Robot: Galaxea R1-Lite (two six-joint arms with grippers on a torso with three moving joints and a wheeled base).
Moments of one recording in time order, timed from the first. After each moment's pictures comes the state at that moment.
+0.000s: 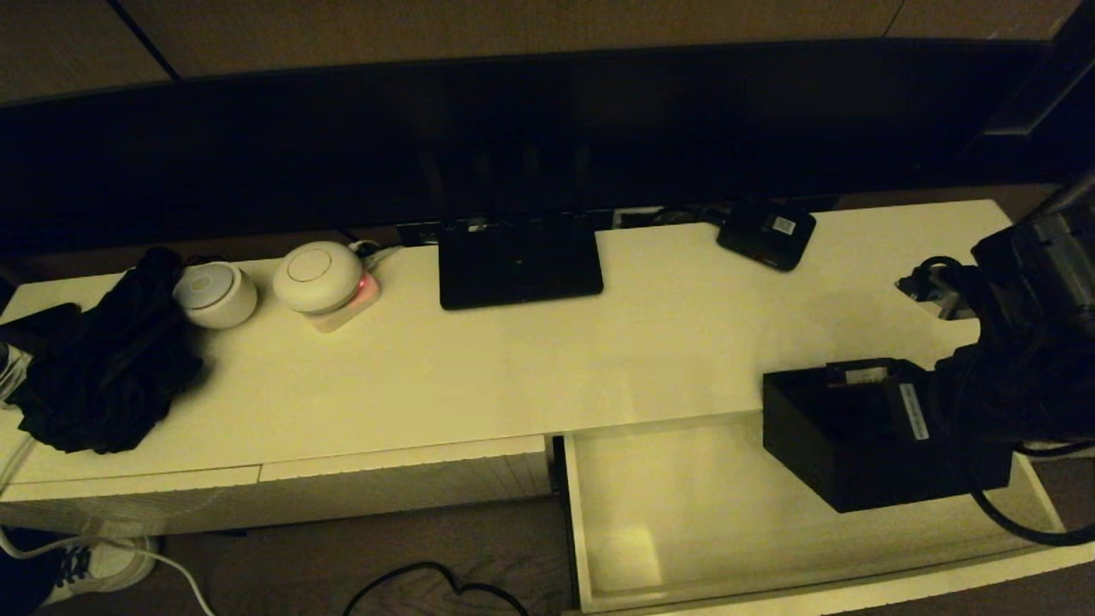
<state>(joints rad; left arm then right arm) 0.00 0.00 0.00 0.00 0.00 0.00 0.29 1.50 -1.07 0.36 -0.22 0.17</state>
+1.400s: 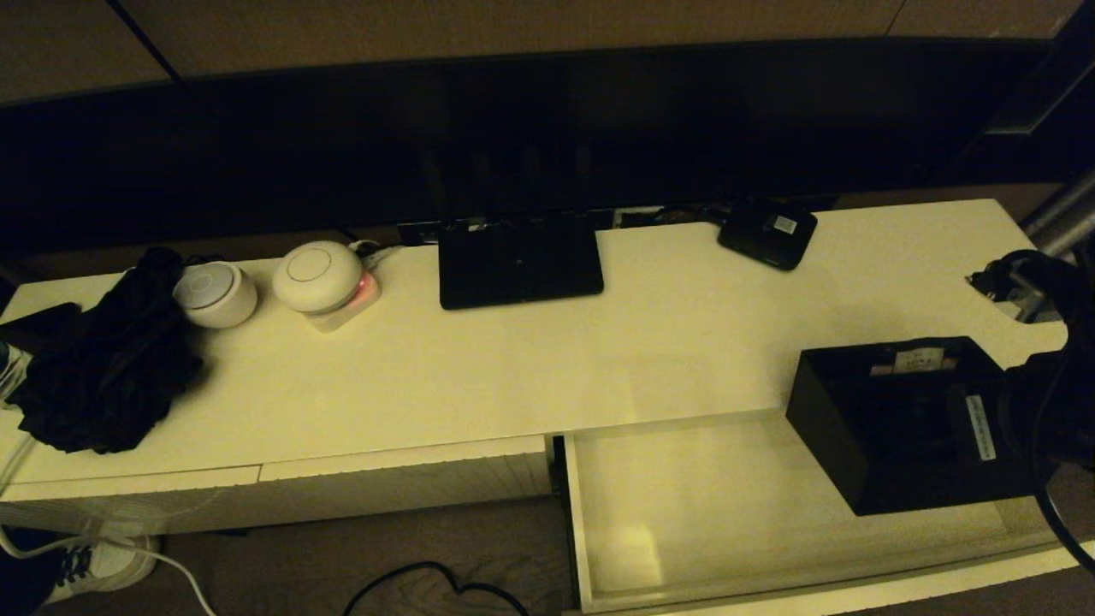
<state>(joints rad) 0.00 0.00 0.00 0.00 0.00 0.00 0.30 1.34 -1.01 0.39 -0.28 0.17</state>
